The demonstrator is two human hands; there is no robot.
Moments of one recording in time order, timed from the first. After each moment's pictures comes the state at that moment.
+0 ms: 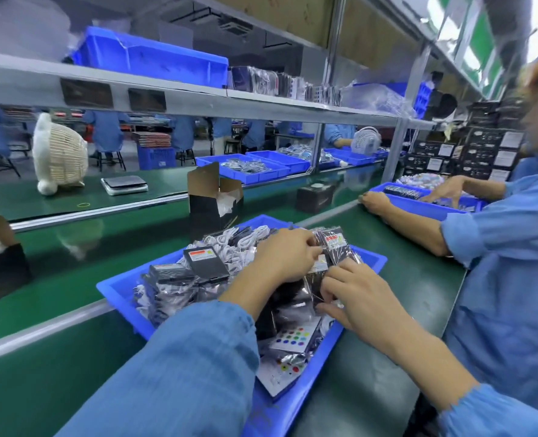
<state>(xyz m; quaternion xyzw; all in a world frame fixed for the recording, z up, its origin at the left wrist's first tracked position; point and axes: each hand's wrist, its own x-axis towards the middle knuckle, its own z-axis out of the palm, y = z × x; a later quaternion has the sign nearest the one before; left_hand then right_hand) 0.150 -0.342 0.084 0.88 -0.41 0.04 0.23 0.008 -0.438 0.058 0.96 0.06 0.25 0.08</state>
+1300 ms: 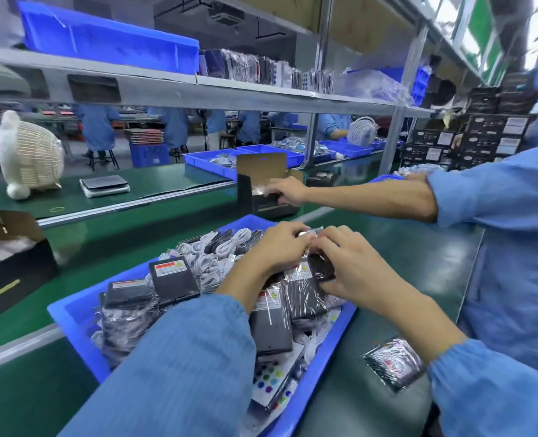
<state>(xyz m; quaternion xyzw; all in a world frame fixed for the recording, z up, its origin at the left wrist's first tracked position) 0.185 -0.388 0.079 0.82 -0.41 -0.05 0.39 0.064 -0.503 0.070 0.96 0.04 0.27 0.06</state>
